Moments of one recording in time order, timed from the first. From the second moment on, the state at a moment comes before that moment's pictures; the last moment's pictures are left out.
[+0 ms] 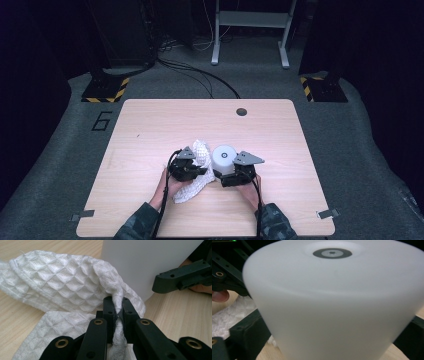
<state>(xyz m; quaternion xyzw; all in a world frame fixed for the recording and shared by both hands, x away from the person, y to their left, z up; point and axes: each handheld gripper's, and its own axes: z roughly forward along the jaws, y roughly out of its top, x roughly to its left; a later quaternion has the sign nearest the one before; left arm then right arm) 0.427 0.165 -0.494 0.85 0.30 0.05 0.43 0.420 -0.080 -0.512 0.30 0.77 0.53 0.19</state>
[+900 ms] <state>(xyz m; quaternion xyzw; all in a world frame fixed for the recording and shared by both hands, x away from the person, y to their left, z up) 0.423 0.190 -0.460 0.85 0.29 0.08 0.43 0.420 -0.094 -0.506 0.31 0.77 0.53 0.14</state>
